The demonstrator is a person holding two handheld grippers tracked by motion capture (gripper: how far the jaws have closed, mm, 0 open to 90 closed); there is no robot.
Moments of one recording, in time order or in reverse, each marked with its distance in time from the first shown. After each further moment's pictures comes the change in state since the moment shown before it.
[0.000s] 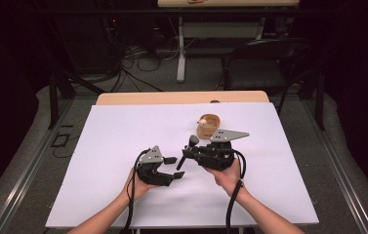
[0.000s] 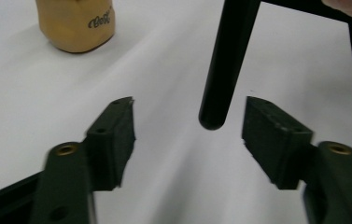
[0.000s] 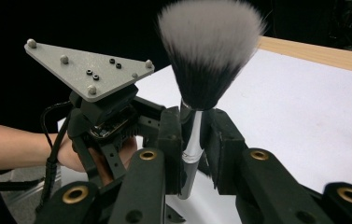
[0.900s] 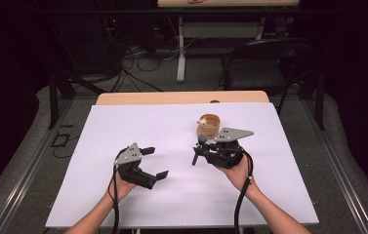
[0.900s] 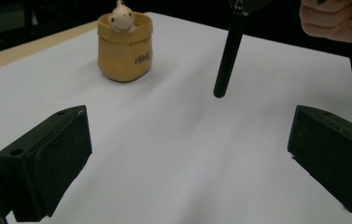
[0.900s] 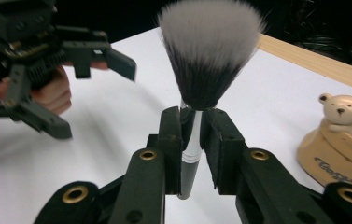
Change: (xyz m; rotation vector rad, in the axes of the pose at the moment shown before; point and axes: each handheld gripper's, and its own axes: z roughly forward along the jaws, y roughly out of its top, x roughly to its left) left arm 0.013 -0.010 -0.052 -0.169 0.079 0.009; right arm -0.013 0.001 -0.017 0.100 -0.146 -0.124
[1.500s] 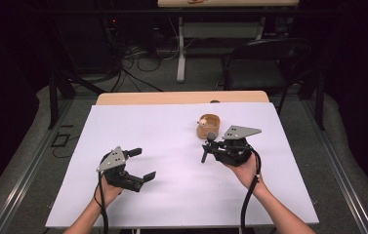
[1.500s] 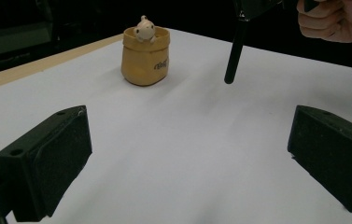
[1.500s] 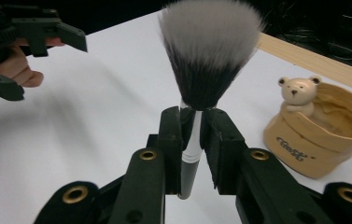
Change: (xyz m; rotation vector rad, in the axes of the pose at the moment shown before) left arm 0.003 -0.014 -0.034 -0.061 0.046 -0.005; right arm -0.016 -0.003 -0.015 0.032 -0.061 0.000
